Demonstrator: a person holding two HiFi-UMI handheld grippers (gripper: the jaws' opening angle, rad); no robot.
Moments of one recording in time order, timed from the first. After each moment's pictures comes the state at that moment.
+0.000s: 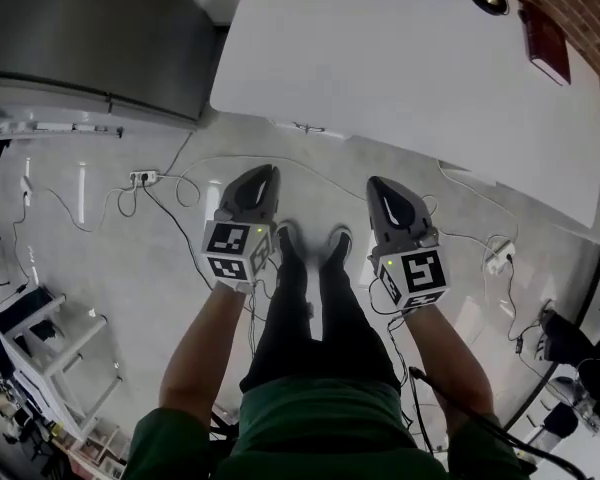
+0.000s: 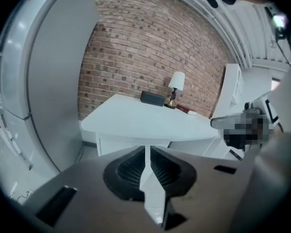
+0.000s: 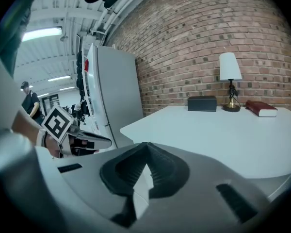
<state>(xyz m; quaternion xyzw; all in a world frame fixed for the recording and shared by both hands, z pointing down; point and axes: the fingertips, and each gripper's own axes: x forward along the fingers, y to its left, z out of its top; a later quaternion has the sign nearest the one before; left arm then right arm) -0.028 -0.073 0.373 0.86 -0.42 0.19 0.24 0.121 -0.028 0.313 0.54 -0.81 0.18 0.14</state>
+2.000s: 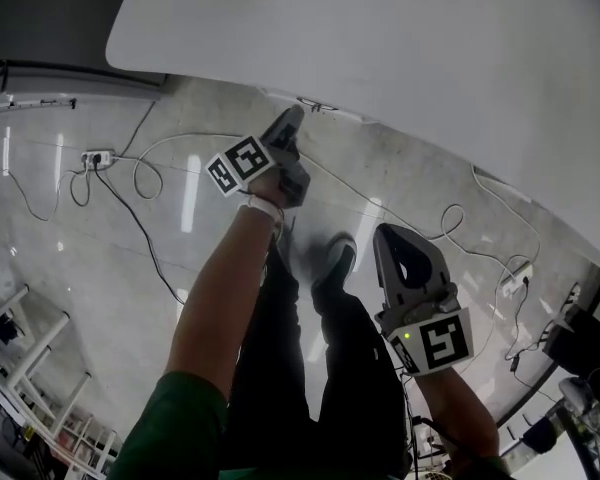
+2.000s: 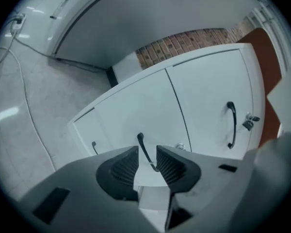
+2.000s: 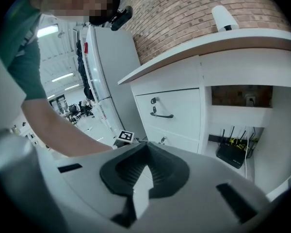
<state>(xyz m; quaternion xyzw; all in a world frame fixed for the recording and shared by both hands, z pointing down) -0.003 -0.172 0.774 0.67 -0.41 -0.10 0.61 0.087 -0.004 0.551 0.49 -0.82 0.25 0.16</state>
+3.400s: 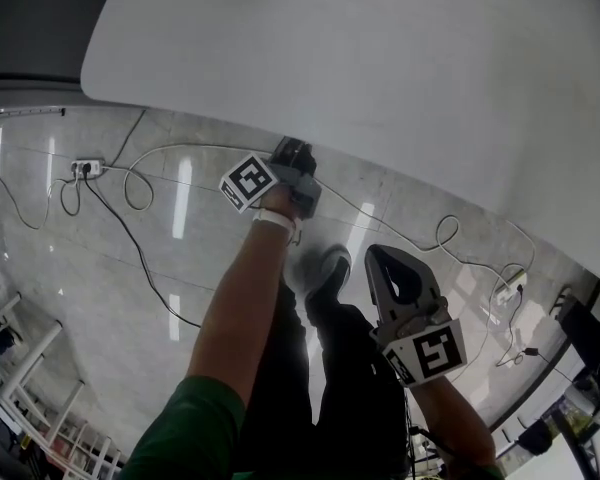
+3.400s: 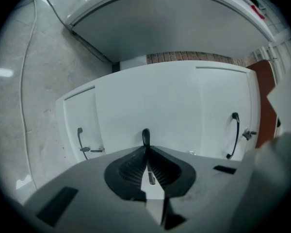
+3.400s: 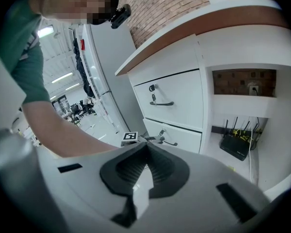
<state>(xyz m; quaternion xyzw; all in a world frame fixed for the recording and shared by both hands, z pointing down) 0.021 -0.185 0.797 0.63 -0.37 -0.23 0.64 0.088 -0.005 0.592 0.46 -0.82 0.27 0.18</state>
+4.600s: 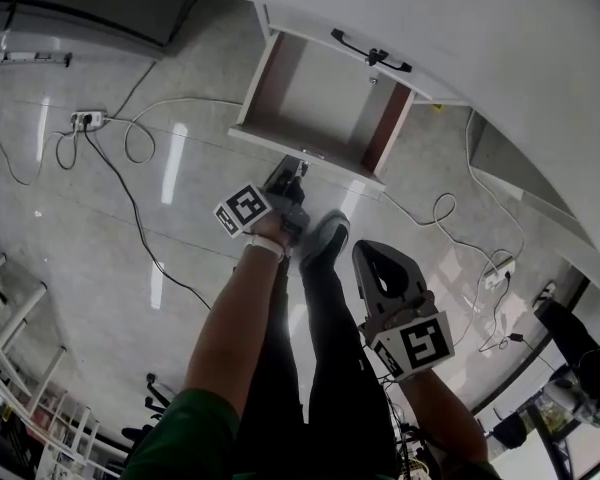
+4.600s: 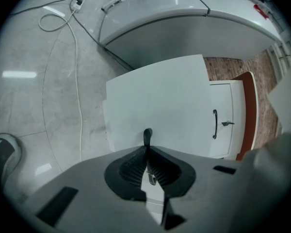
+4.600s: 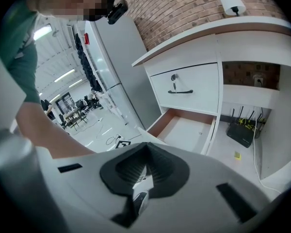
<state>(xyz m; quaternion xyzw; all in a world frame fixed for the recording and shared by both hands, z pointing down) -0.049 -0.023 0.808 0.57 -0.41 -0.18 0.68 0.028 0.064 0.573 0.43 -0.82 0.32 0.22</state>
